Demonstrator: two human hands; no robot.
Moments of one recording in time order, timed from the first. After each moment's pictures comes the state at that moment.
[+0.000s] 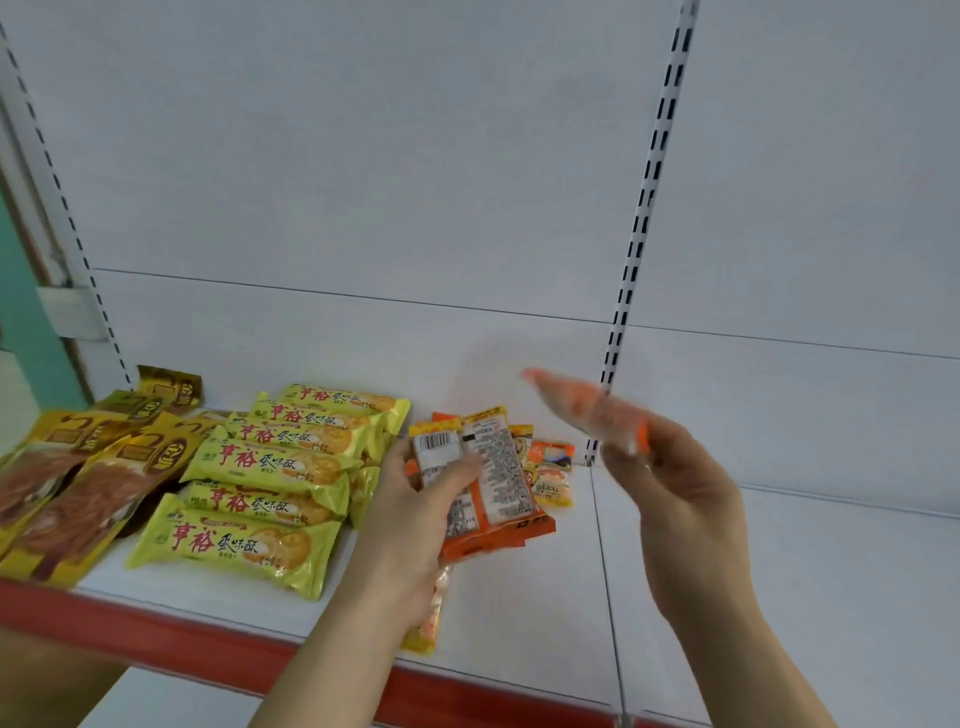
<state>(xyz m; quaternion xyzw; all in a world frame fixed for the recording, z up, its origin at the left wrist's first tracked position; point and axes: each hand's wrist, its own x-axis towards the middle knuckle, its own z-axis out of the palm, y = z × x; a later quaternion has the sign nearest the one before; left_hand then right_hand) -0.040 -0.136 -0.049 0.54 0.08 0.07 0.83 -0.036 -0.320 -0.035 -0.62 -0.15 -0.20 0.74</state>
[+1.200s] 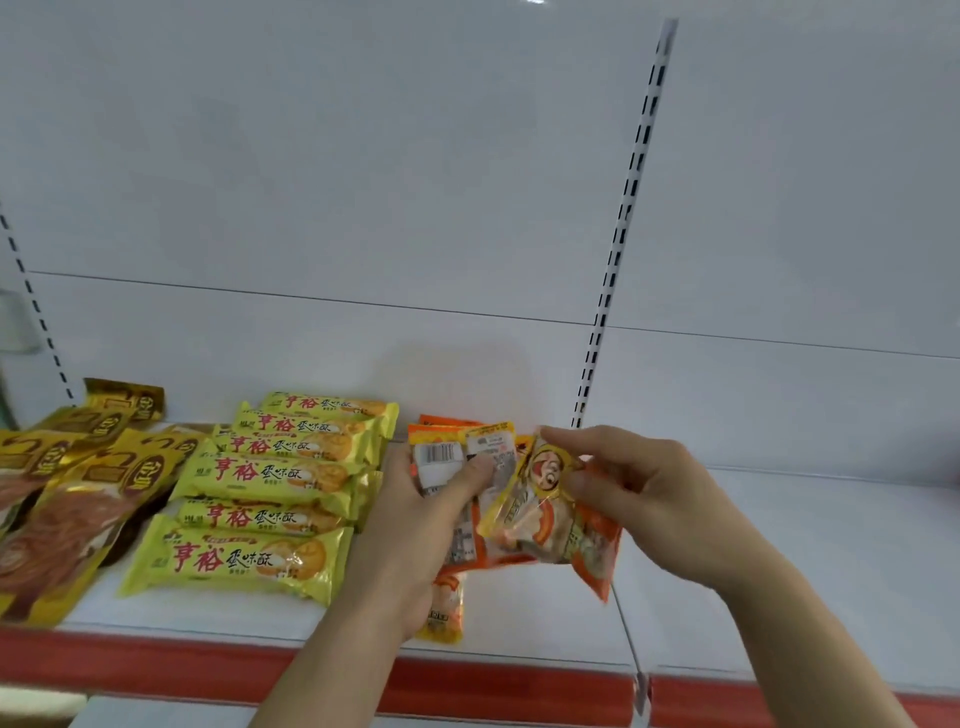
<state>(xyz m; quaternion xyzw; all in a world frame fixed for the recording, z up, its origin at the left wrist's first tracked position) -0.056 -0.108 -0.045 0.58 0.03 0.03 0.81 -0.060 -0.314 -0.004 -0.83 -0.21 -0.07 0.51</state>
